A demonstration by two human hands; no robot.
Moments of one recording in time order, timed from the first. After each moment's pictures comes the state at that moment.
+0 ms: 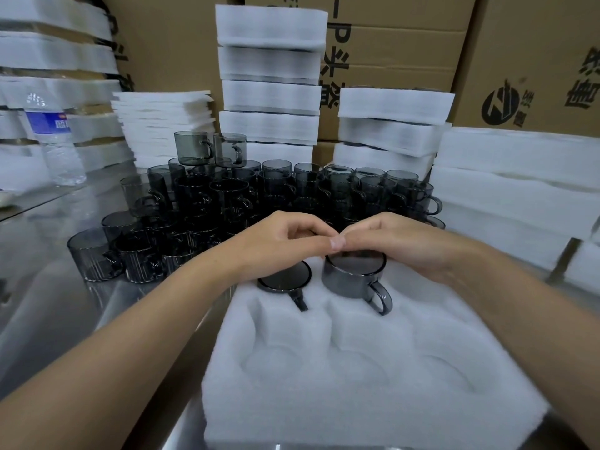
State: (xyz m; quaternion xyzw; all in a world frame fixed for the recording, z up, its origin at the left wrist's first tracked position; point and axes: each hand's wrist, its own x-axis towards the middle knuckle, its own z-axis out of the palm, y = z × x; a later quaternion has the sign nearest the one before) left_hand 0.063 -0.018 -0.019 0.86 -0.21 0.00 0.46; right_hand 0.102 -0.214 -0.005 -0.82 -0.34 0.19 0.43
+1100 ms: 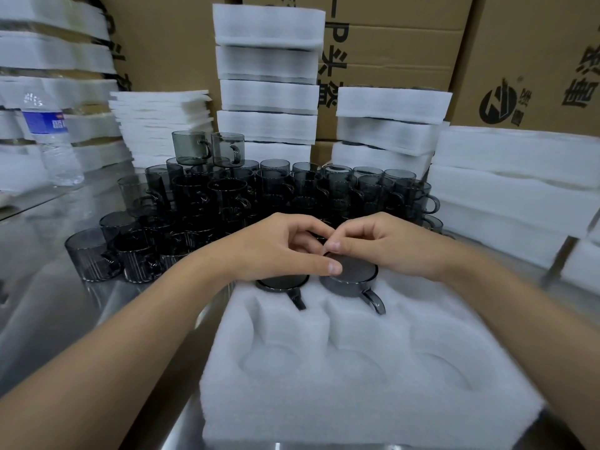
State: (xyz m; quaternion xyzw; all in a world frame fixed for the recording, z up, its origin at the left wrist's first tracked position) left_hand 0.069 -0.011 -0.023 0.84 -0.24 -0.06 0.48; right_hand 0.108 -0.213 -0.011 -0.84 -0.38 0.10 0.37
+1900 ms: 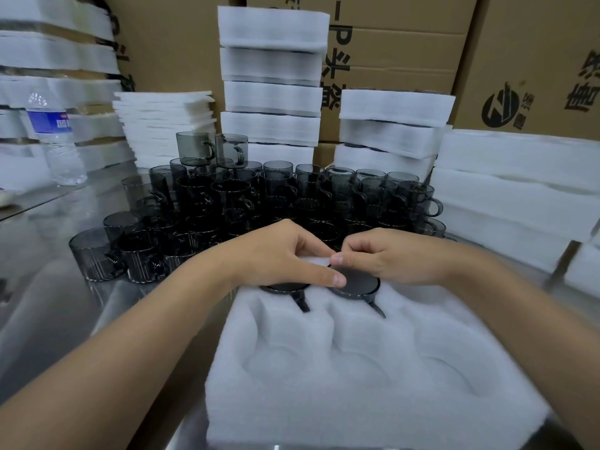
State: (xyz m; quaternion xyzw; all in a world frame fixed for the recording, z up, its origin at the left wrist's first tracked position) left_hand 0.061 -0.015 -0.016 0.89 -0.22 -0.09 0.38; right_hand 0.114 -0.214 -0.015 -0.90 -0.36 0.11 0.22
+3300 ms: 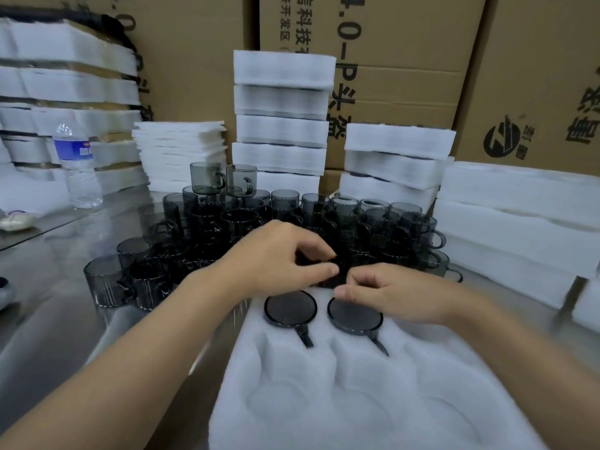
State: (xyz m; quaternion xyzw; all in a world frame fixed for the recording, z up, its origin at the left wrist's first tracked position) left_hand 0.070 -0.010 -0.003 0.93 -0.21 0.17 0.27; right_hand 0.115 -0.216 -0.018 -0.90 -0.36 0.10 0.24
